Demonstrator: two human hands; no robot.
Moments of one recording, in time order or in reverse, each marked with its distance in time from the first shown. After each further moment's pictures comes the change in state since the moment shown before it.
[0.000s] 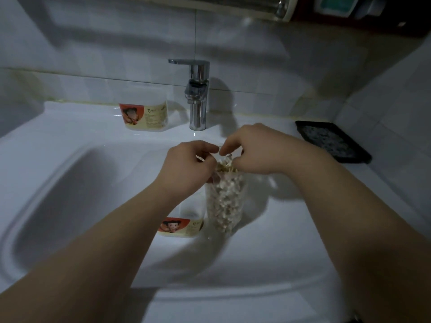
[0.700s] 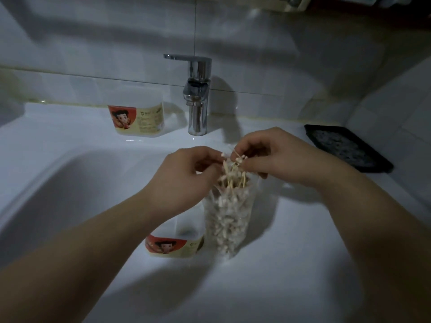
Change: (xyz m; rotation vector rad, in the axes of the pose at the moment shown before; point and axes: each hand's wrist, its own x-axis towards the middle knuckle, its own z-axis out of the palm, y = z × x) left_hand 0.021 -0.018 -0.003 -0.007 -0.144 0.116; right_hand 0.015 0.049 0.019 0.594 0.073 -0.103
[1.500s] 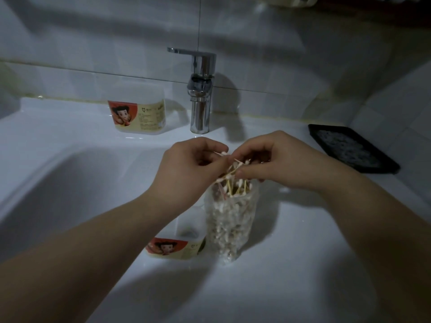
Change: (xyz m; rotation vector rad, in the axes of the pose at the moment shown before) left_hand 0.004 -0.004 0.007 -0.278 0.134 -0.046; right_hand -0.001 0.000 0.008 -0.013 -0.012 -0.019
